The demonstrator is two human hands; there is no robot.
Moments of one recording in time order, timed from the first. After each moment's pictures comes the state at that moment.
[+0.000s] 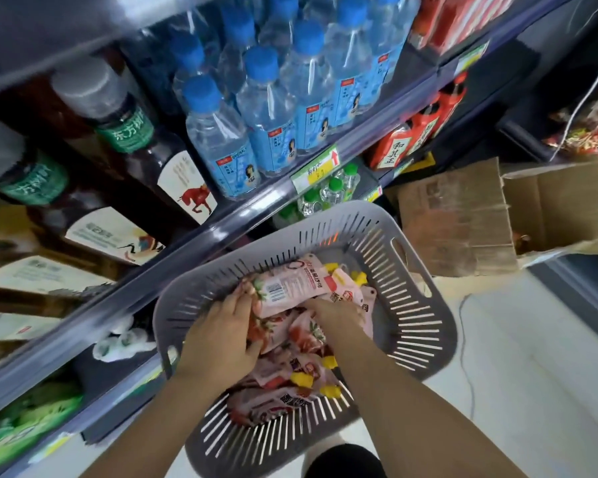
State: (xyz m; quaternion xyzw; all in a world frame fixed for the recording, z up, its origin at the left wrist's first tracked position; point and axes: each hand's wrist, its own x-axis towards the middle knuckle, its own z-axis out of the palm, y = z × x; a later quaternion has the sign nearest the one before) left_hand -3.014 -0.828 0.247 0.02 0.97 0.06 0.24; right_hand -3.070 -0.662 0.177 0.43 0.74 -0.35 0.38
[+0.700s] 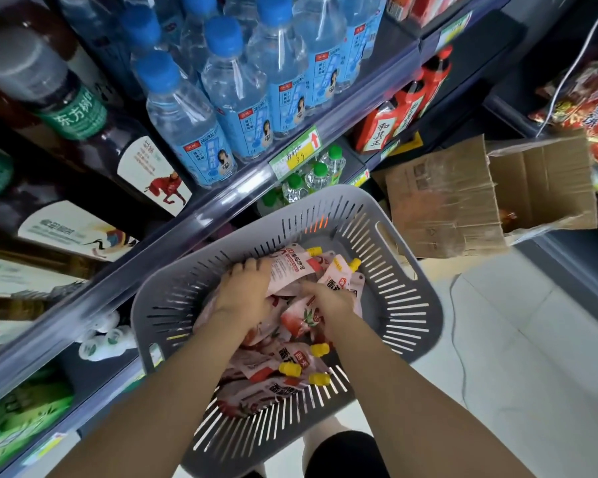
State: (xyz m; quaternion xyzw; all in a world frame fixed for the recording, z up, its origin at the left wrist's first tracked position) left_hand -3.073 -0.792 0.188 0.06 0.97 0.00 0.25; right_hand -3.063 -0.653 0.145 0.51 0.58 -0.57 0.27
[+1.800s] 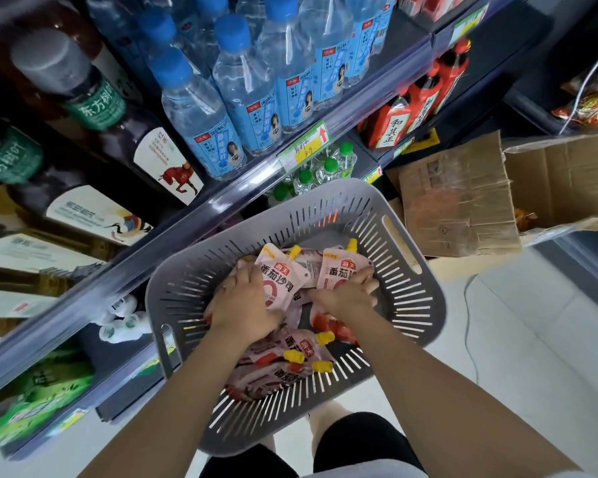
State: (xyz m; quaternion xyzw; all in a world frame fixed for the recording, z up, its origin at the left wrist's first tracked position) left_hand -3.034 -0.798 0.196 -0.04 0.96 0.07 0.27; right_hand -3.064 -0.629 0.172 0.30 0.84 -0.27 0.38
